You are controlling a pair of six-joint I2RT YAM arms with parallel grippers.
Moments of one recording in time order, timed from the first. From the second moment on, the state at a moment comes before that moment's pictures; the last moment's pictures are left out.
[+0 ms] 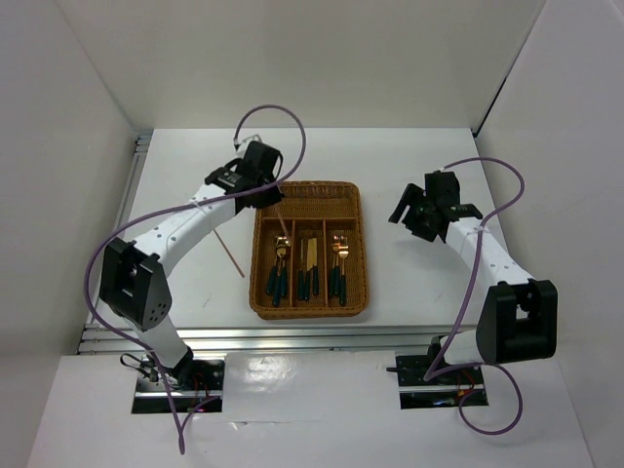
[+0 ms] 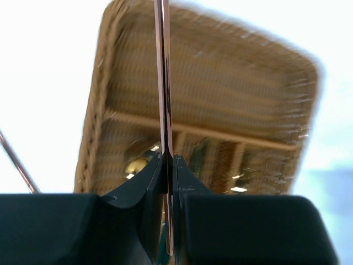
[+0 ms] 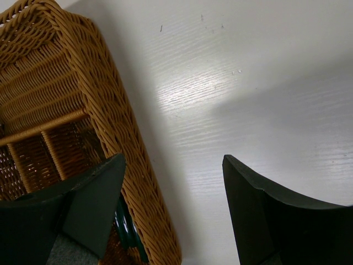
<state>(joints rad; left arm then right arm) -0.50 1.69 1.45 -0.62 -0.26 -0.80 0.09 1.37 0.97 -0.46 -0.04 0.58</state>
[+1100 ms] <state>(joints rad) -0.53 1.86 1.44 -0.42 -0.36 -1.77 0.09 1.33 0.98 -0.51 0.03 0.58</state>
